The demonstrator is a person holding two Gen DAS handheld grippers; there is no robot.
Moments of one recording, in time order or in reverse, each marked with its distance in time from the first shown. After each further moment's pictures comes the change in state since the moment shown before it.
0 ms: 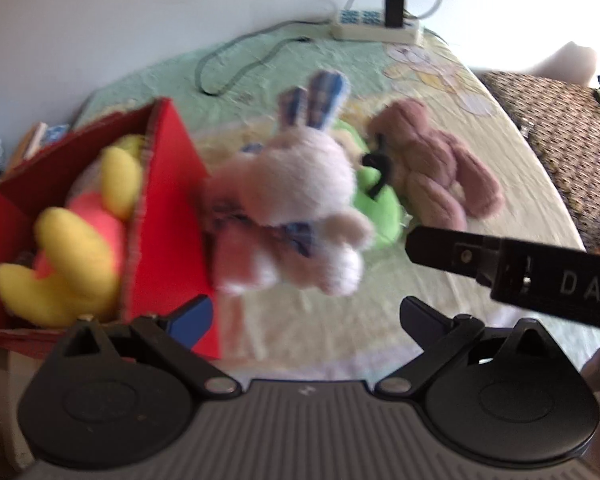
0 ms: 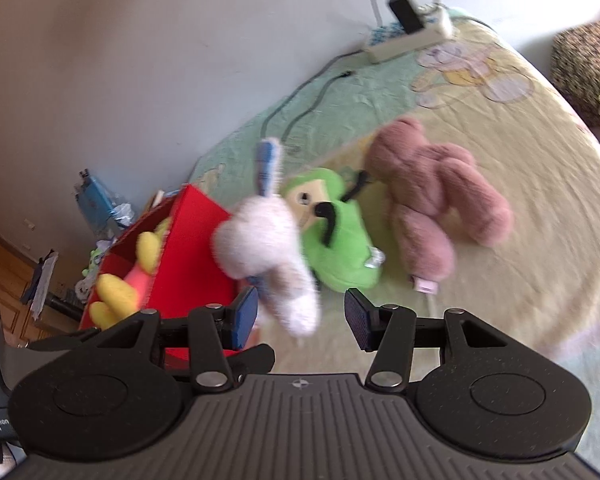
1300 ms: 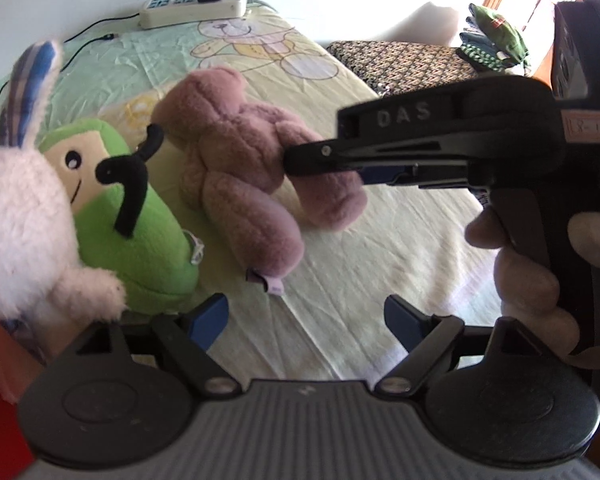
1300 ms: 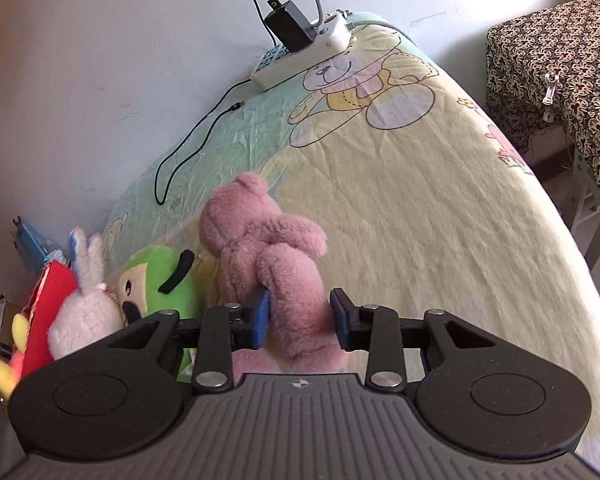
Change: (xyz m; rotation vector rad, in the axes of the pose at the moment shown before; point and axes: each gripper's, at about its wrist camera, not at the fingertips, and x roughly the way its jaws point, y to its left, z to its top) left arm 0.083 -0.068 0.015 0.215 -0.017 -0.408; right arm 0.040 -0.097 0.052 0.064 -0.066 -0.135
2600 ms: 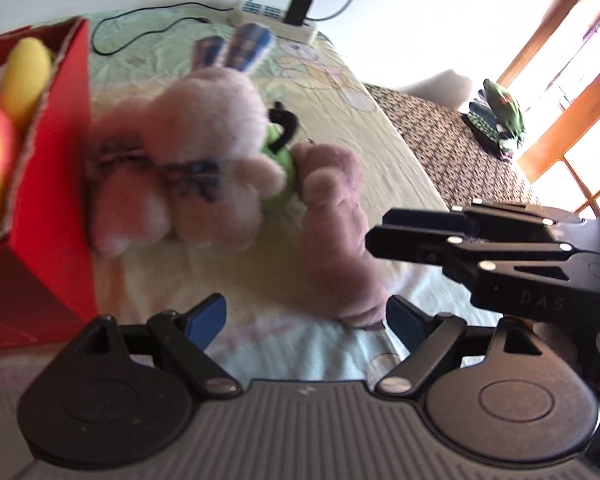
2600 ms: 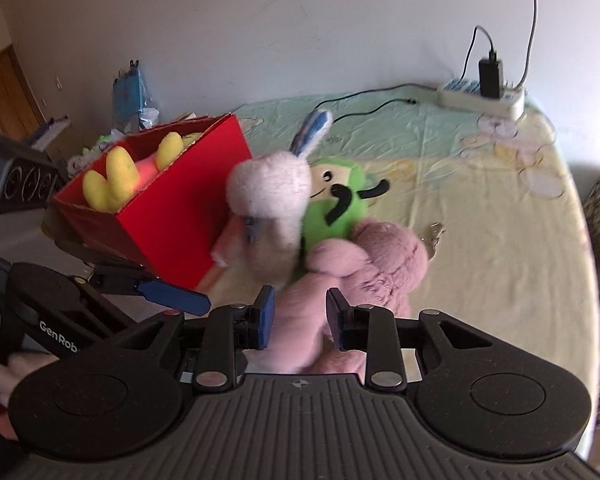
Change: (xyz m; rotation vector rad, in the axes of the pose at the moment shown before) left arm -0.100 0.046 -0.075 -0.258 -0.104 -0.077; right arm -0.067 0.089 -0.073 -0.566 0.051 0.135
